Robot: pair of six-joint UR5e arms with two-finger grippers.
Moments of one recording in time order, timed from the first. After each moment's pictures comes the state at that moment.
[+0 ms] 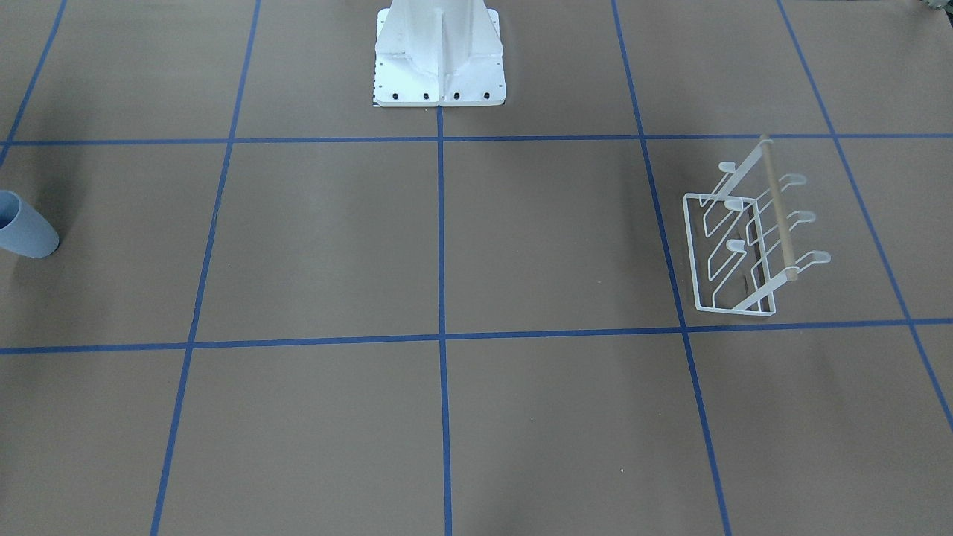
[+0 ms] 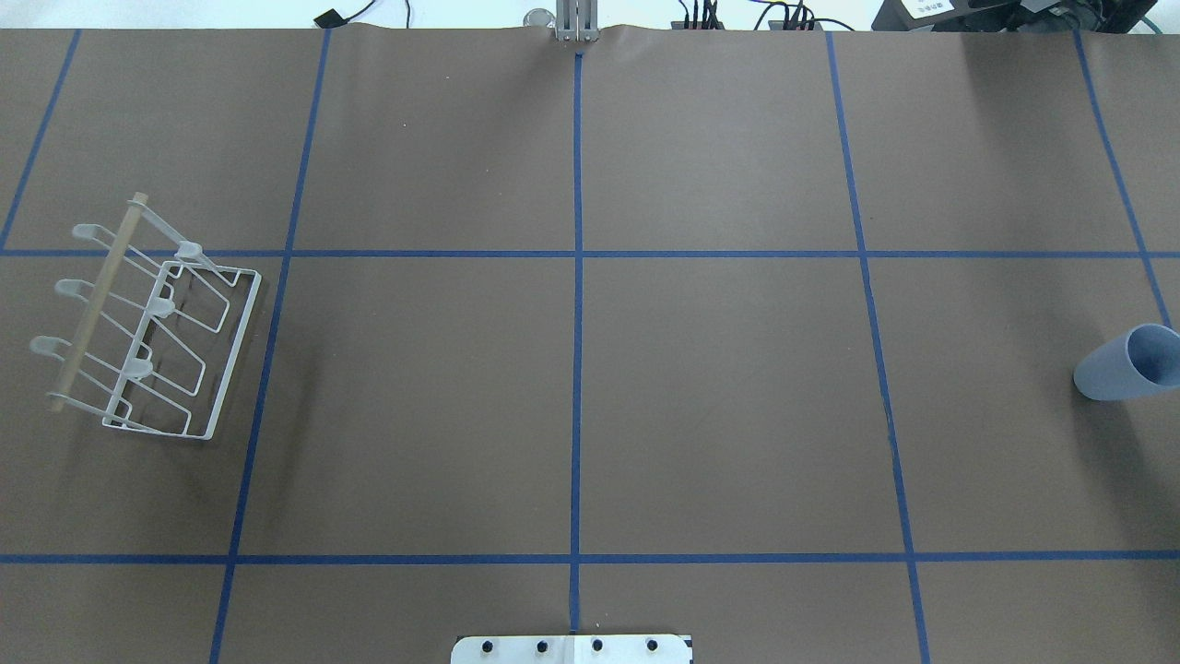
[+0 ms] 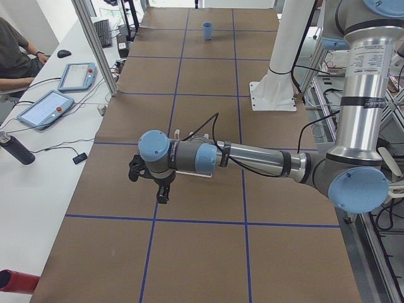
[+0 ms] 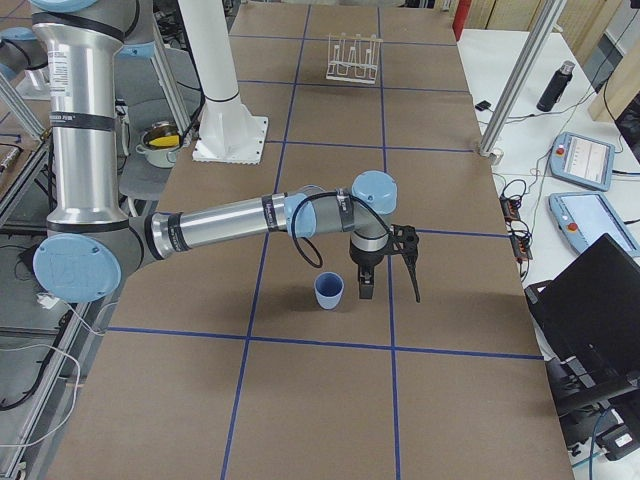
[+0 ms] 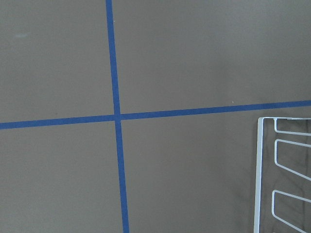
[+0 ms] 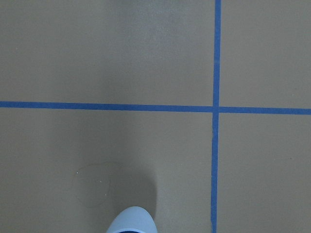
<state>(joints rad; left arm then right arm) -1.54 -1.62 -1.66 -1.52 -2.48 -0.01 1.44 -1.59 1.83 -1.63 2.30 0.20</state>
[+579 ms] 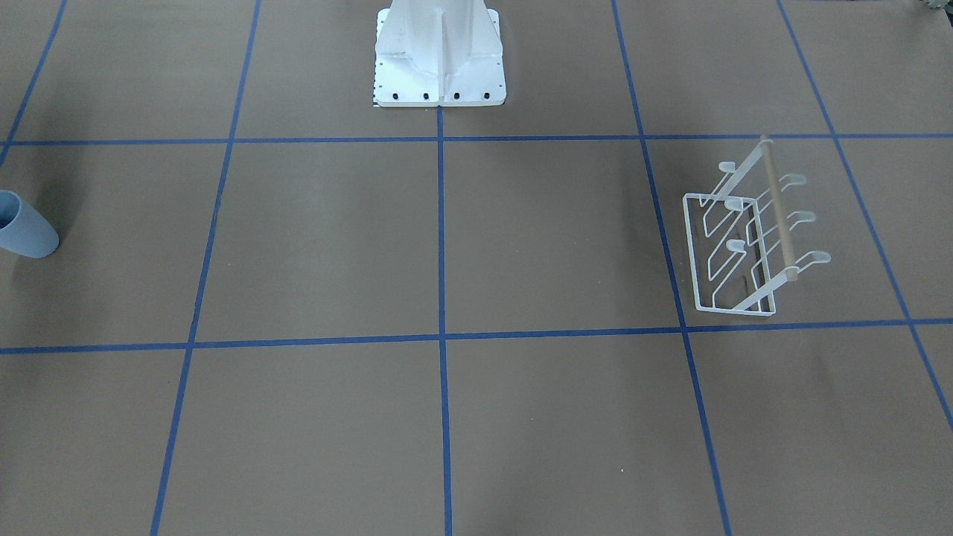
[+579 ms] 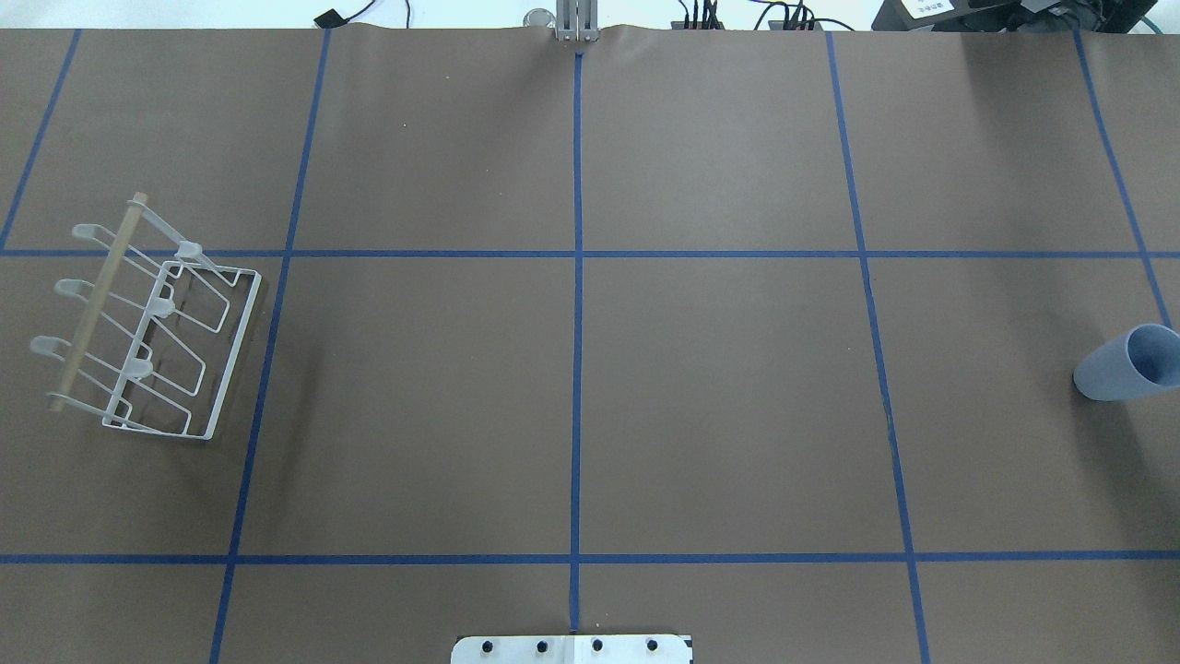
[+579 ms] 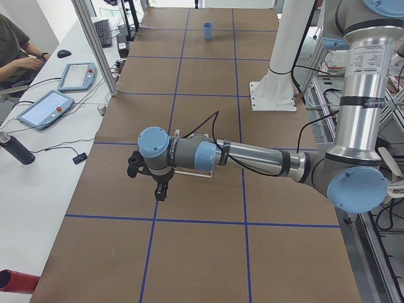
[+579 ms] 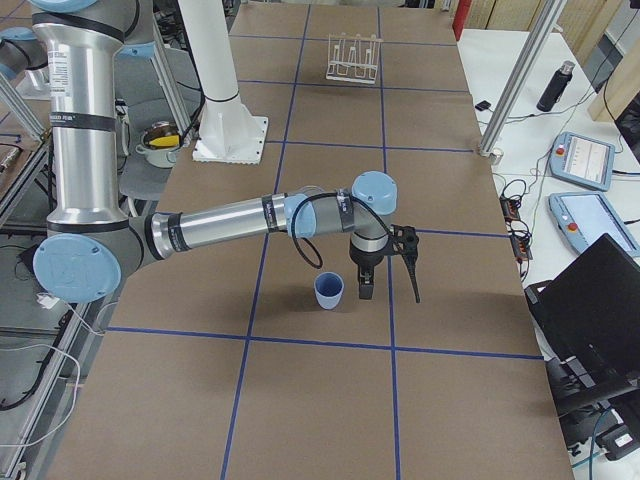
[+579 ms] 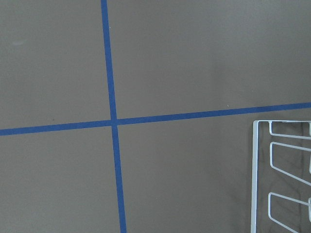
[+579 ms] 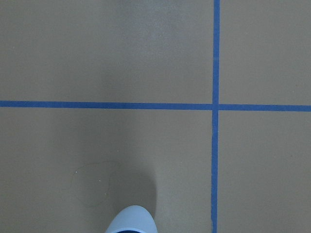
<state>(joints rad) -1.54 -1.62 -1.67 -1.56 -2.48 -0.01 1.44 -1.59 1.83 -1.63 2.31 0.20</state>
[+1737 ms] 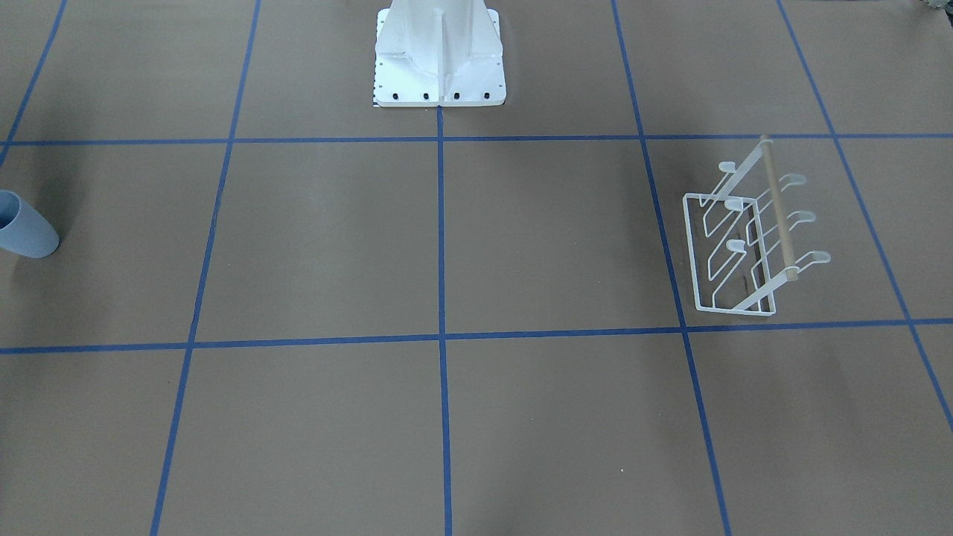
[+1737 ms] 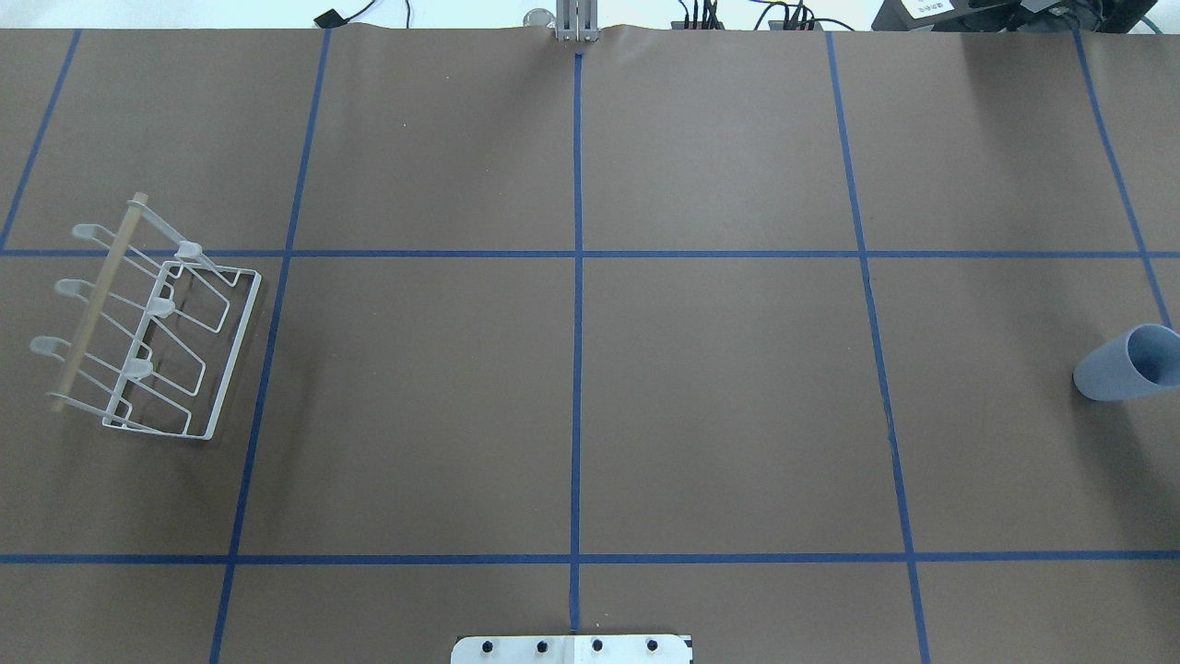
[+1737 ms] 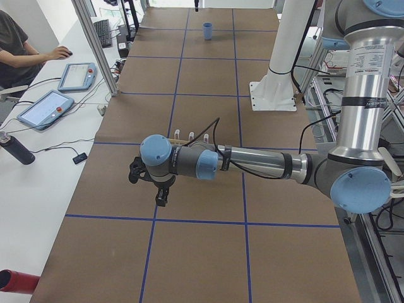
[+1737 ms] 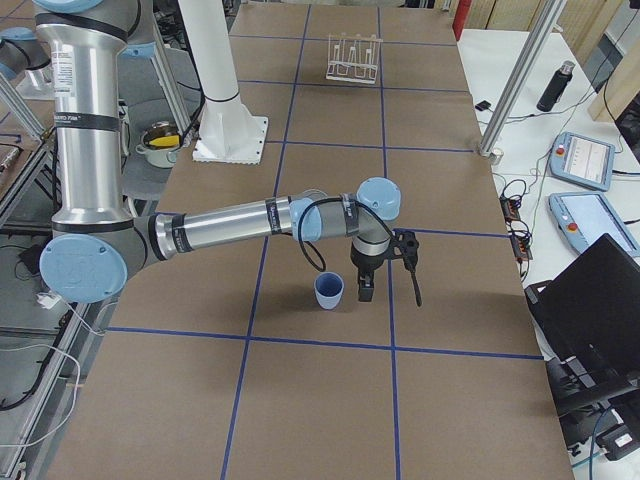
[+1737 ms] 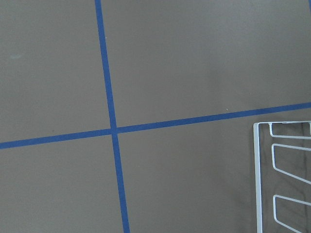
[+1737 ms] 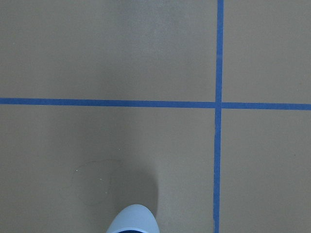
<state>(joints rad) -1.54 -1.61 -1.63 -1.61 -2.48 0.00 1.40 -1.58 1.79 -1.63 2.32 0.20</state>
